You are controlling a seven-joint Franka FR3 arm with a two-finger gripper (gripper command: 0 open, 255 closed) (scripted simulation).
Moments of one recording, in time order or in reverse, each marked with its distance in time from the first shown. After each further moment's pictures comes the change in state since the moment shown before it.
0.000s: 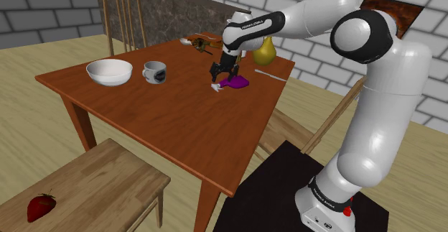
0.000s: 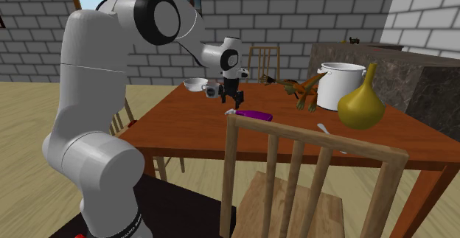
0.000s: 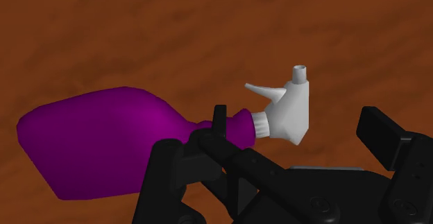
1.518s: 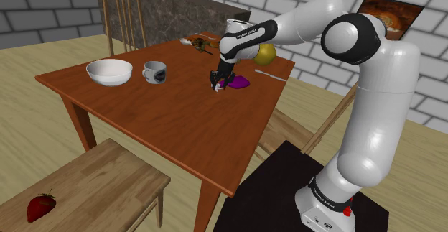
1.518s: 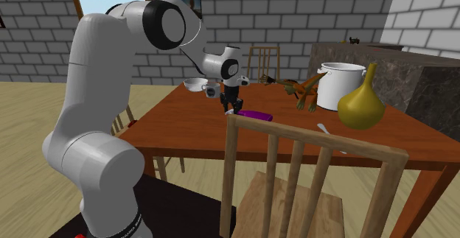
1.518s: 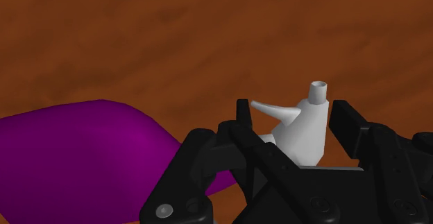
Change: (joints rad) arm -0.001 0.065 0.004 -0.012 0.010 0.077 -0.006
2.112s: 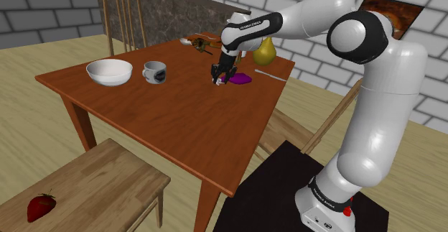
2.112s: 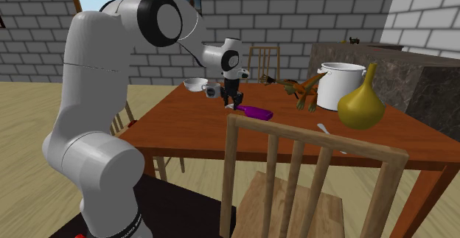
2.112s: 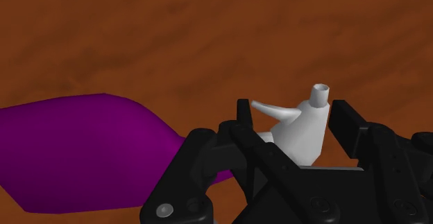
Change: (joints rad) arm 0.000 -0.041 -0.003 0.036 -0.008 -0.077 0.009
